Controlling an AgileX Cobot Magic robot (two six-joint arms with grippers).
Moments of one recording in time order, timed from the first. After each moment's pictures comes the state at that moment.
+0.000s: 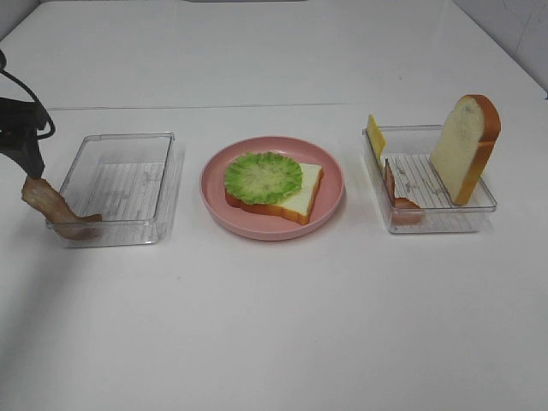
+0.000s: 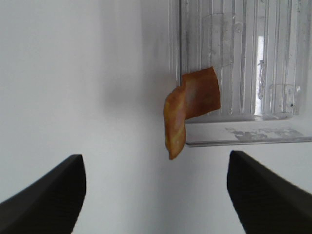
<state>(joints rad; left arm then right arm) -0.03 1.79 -1.26 -0.09 0.88 -0.07 0.03 -0.01 -0.51 0.08 1.07 -0.14</state>
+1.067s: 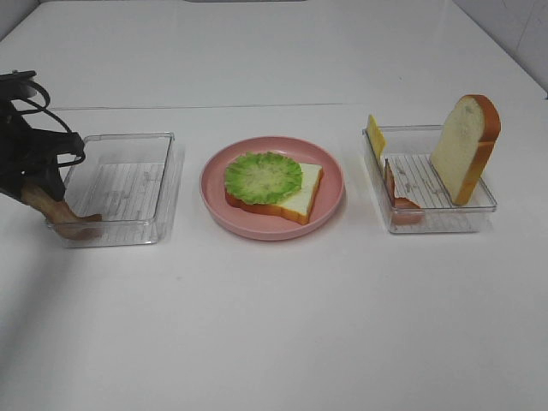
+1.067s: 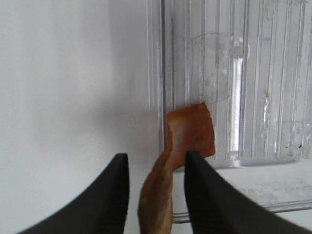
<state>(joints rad) -0.03 1.95 -1.26 -0.20 0.73 0.00 0.03 -0.01 -0.51 0.08 1.07 -0.14</state>
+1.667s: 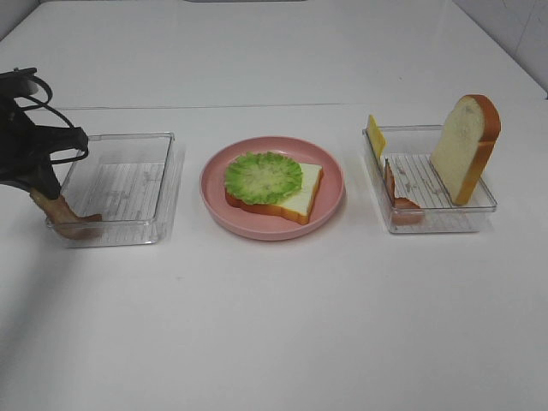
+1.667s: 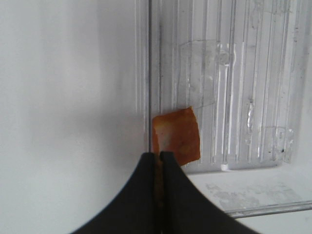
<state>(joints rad) -0.03 1.95 -1.26 -0.26 0.71 0.01 0.03 -0.01 -0.51 0.08 1.07 -0.14</state>
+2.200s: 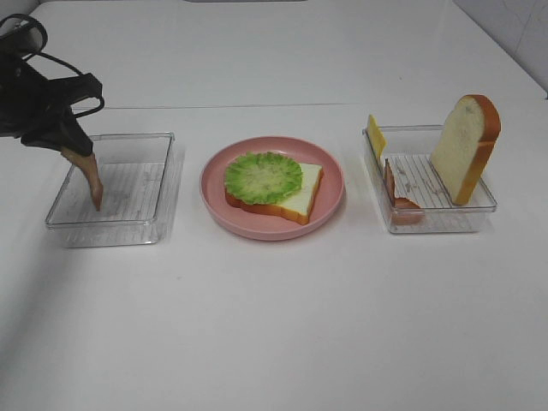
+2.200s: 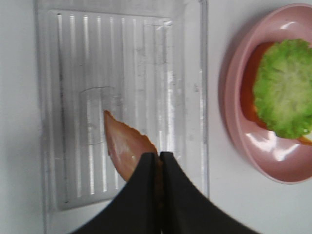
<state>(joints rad) -0.03 1.91 -1.31 -0.57 0.72 0.20 0.03 -0.01 -0.51 0.08 1.07 -0.14</state>
